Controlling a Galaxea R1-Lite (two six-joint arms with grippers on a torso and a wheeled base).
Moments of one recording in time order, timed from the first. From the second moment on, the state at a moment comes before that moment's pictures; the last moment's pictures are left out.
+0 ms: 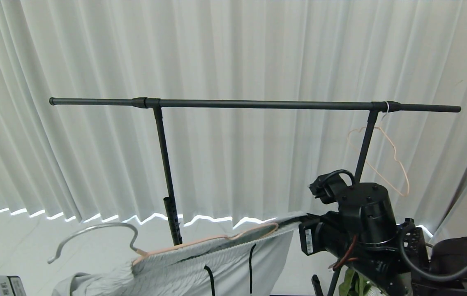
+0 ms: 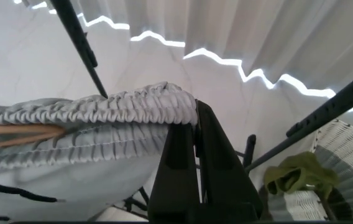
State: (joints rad) left arm -0.73 0.78 -0.35 0.06 0.14 0.38; right arm 0.87 1.78 -0.66 -0.63 -0.41 0.29
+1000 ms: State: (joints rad) left arm -0.72 0.96 -0.30 -0.03 0.29 0.36; right arm 1.22 1.59 -0.66 -0.37 -0.31 0.11
